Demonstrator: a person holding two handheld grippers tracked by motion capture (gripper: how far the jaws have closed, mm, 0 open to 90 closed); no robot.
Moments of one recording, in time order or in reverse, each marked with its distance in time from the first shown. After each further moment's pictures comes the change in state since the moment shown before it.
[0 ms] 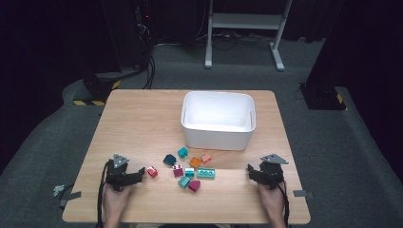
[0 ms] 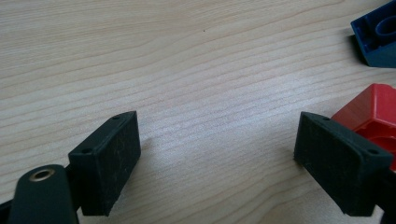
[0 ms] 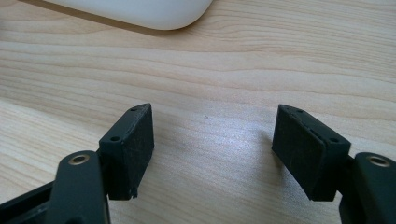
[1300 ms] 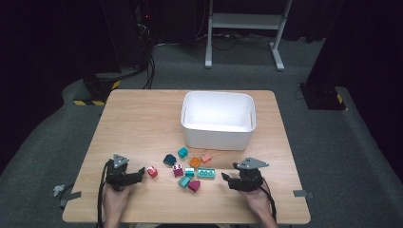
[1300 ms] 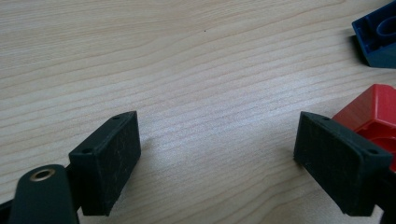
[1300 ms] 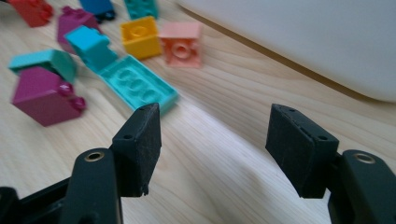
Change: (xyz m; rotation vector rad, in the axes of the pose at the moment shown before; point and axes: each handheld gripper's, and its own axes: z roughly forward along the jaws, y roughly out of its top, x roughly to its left) left arm 0.000 0.000 0.000 -0.002 0.002 -0.004; right arm 0.064 0.014 -0.011 -0.068 0.391 -0.211
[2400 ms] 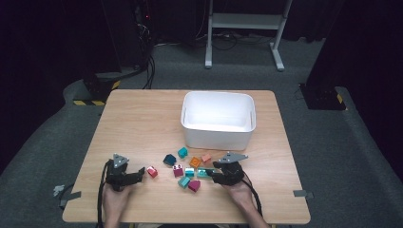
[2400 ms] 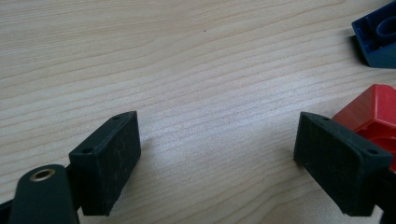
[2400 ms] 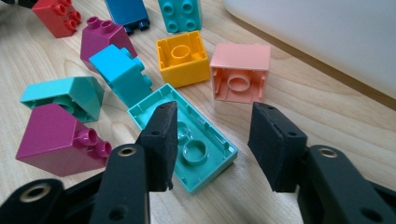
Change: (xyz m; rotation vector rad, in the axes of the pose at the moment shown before) left arm 0.000 0.000 0.000 0.000 -0.001 0.000; right arm 0.019 0.021 0.051 0.022 0.120 -0.014
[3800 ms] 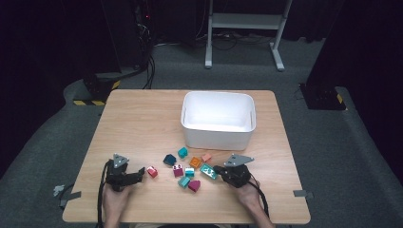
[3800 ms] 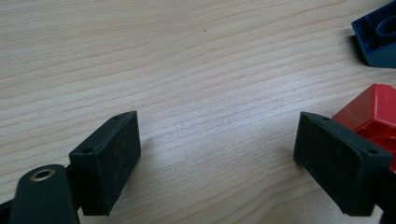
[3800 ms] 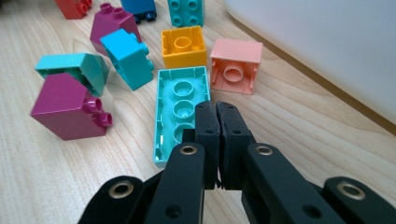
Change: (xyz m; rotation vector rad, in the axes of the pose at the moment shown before) left arm 0.000 0.000 0.000 0.000 0.001 0.000; right arm -0.006 -0.005 -0.020 -0.007 0.001 -0.110
